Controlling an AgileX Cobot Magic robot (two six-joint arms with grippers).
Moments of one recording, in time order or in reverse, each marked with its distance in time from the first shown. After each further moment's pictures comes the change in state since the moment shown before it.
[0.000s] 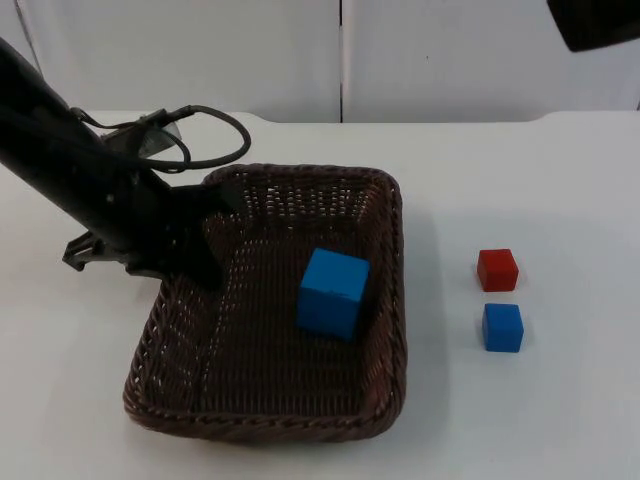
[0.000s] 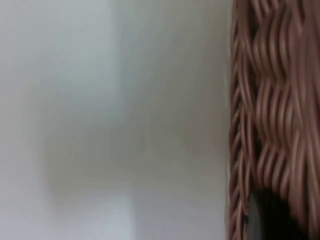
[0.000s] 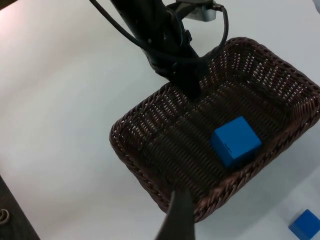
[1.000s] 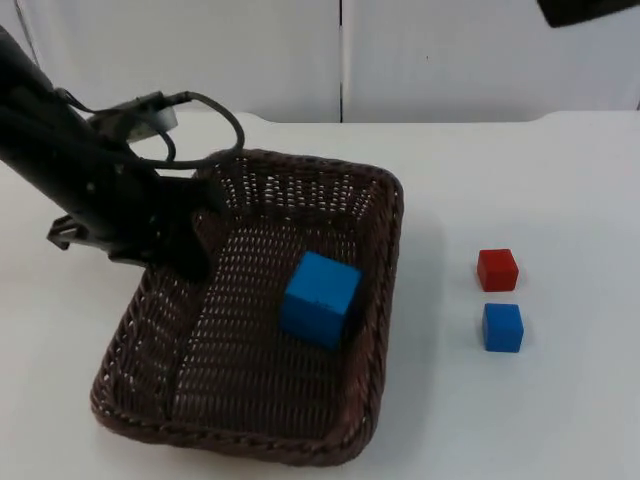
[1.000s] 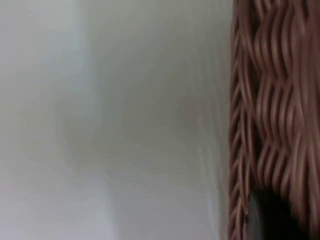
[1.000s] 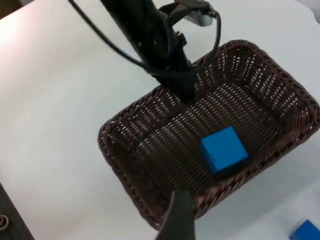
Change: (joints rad) right arm 0.000 0.013 -0.018 0.000 -0.010 -0.002; left arm 0.000 -0.056 0.015 0.083 0.010 0.030
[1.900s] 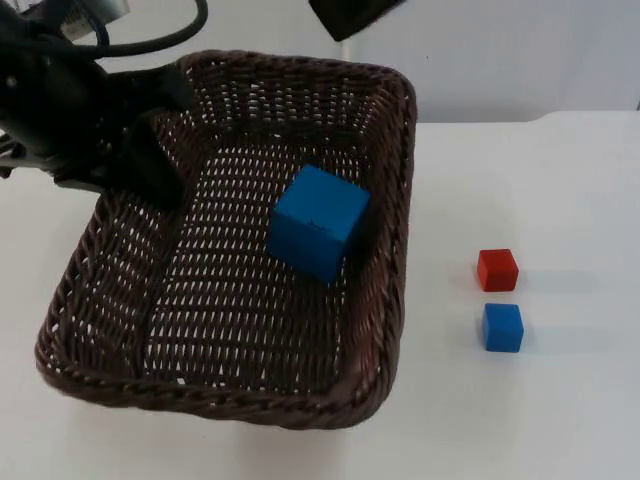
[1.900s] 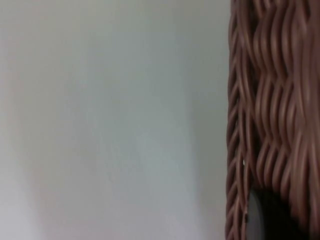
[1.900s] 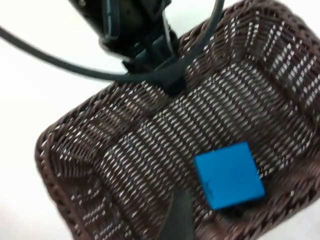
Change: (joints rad) right arm 0.000 0.373 -0.296 0.000 0.048 -0.079; left arm 0.000 -0.351 0.086 0.098 0.126 -0.172
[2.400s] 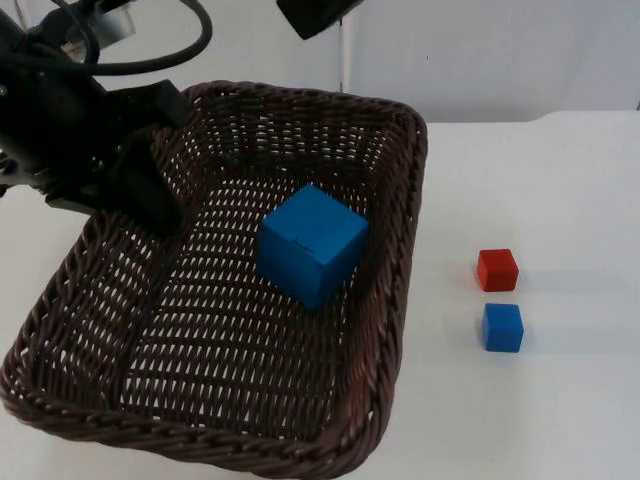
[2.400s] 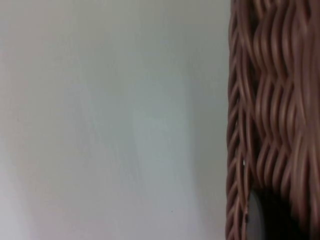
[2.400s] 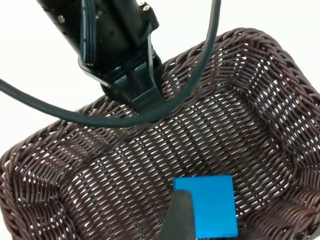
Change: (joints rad) right arm 0.000 0.096 -0.102 -0.006 0.030 -0.005; left arm 0.000 0.000 -0.002 0.036 0.131 -0.022
